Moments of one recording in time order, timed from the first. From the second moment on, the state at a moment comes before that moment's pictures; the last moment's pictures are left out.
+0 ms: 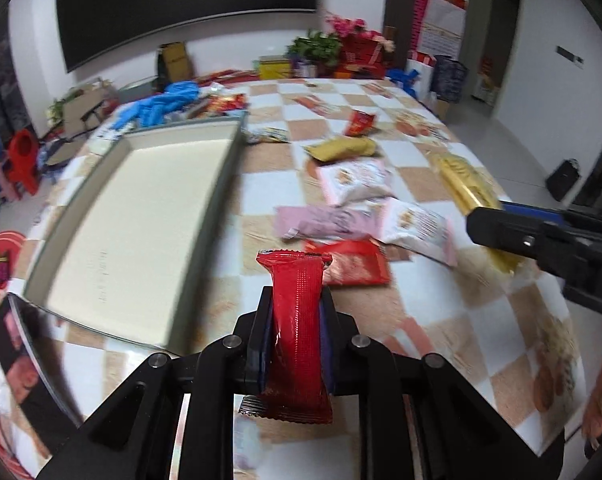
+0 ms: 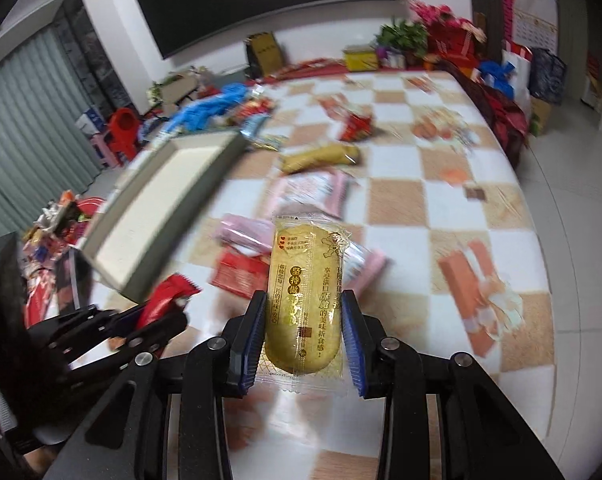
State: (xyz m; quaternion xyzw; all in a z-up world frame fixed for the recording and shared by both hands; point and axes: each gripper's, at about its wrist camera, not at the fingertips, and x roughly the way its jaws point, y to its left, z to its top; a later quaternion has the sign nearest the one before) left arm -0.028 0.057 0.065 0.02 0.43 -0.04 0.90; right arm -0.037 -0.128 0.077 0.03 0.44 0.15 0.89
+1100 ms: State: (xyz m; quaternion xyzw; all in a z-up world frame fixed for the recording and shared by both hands) left arm 0.118 0.232 0.043 -0.14 0.49 0.14 0.85; right arm 0.135 0.075 0.065 0.03 0.48 0.26 0.84
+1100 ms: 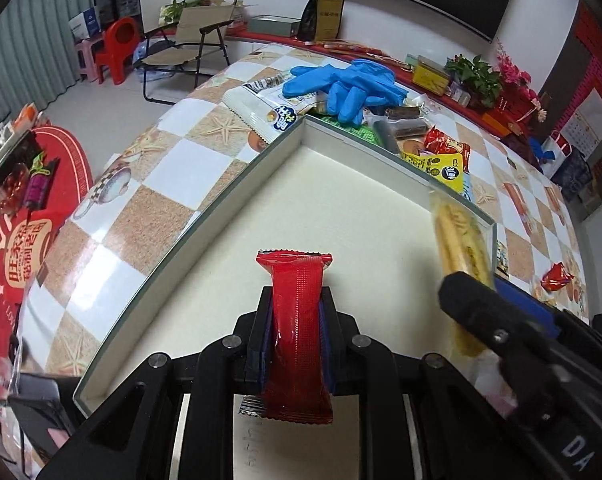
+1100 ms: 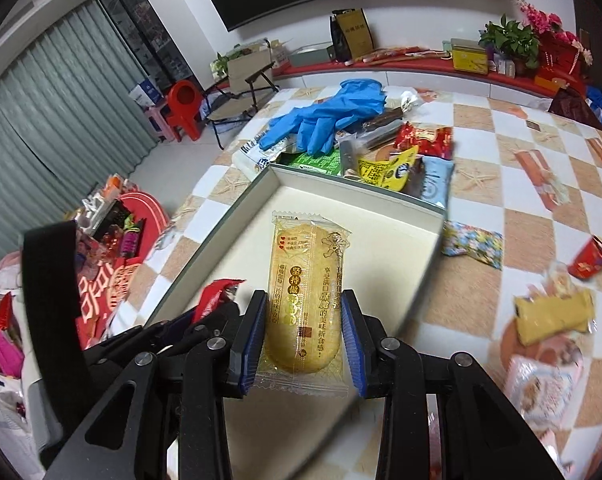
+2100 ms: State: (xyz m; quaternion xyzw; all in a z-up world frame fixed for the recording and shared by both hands) left arm 0.001 0.034 0.038 -0.01 0.45 -0.10 0.89; right arm -0.046 -0.172 0.029 0.02 0.44 0.04 0.90
